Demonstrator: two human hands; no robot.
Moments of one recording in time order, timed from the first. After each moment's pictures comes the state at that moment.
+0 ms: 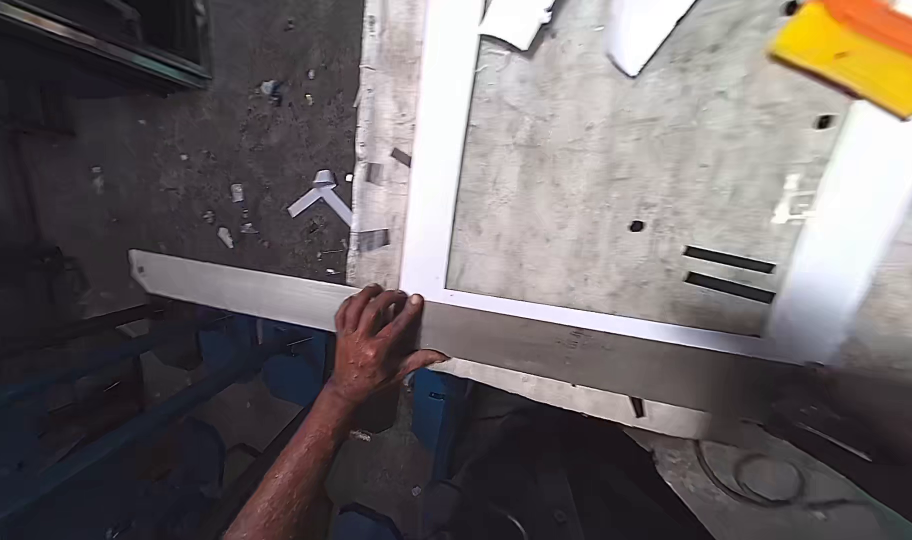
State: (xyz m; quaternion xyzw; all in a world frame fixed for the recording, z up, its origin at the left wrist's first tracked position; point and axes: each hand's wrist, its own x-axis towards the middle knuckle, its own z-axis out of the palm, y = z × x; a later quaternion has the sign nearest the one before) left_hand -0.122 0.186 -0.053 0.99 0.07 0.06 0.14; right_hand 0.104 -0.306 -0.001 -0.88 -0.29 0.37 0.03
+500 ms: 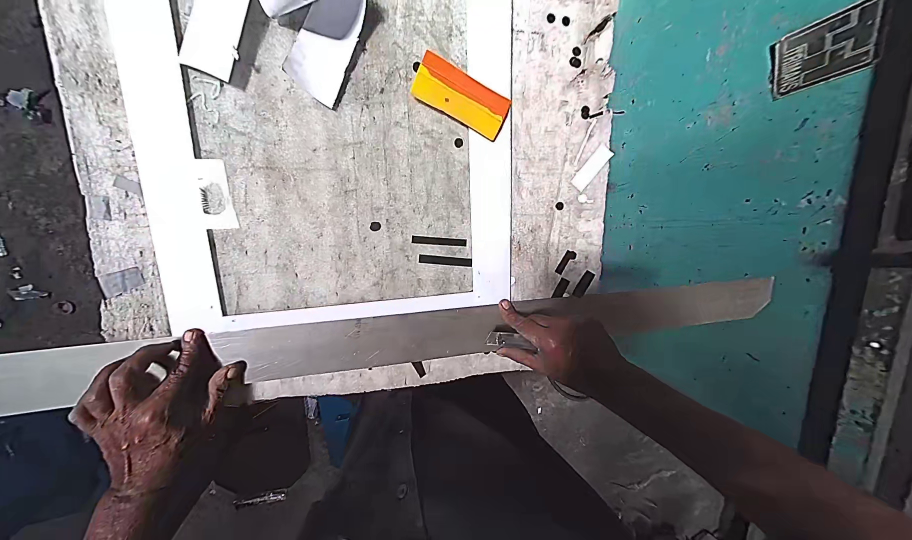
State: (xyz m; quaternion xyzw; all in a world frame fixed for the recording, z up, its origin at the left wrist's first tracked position) left_hand -0.116 0.141 -0.044 0.98 0.17 -0.01 0.05; right_hand 0.113 -0.348 -0.025 -0.89 -0.43 0.17 0.05
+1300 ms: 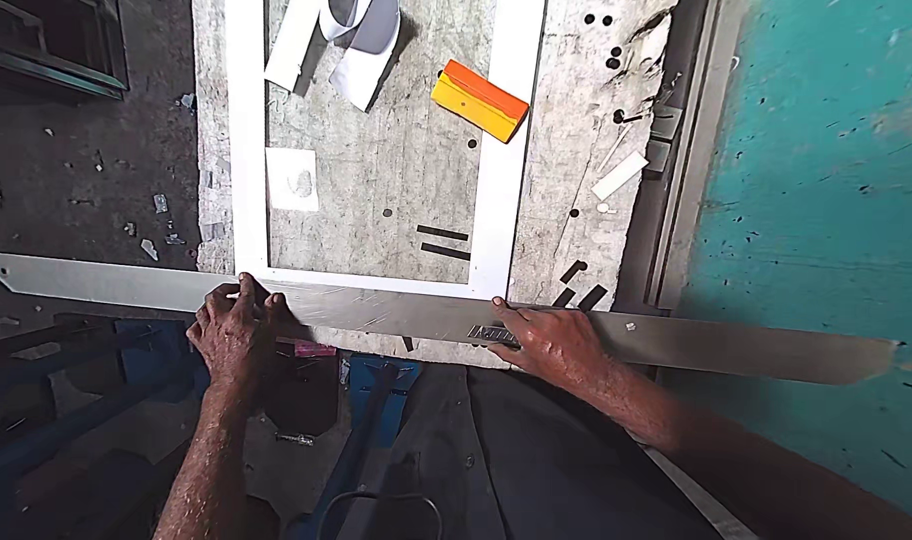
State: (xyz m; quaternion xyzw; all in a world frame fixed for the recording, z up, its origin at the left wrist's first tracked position) left_hand -0.073 0.068 -0.014 0.92 0.38 -0.11 0.01; right_hand 0.135 -0.350 -0.028 -0.85 -0.48 0.18 0.09
